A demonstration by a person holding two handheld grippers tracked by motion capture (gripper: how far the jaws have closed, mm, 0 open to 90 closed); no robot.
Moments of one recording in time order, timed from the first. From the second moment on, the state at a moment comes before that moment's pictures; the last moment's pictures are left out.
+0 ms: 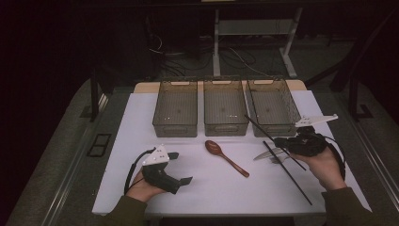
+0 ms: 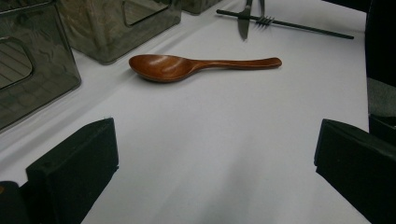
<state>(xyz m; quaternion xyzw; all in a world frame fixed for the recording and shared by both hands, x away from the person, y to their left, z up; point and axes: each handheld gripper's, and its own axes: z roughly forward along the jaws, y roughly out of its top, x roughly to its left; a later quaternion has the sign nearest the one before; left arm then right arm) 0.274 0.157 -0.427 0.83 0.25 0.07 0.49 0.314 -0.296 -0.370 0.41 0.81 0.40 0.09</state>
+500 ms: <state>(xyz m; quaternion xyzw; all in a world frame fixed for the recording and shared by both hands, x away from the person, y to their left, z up) 0.274 0.157 -0.427 0.83 0.25 0.07 0.49 0.326 -0.267 -0.366 0.40 0.82 0.40 0.08</state>
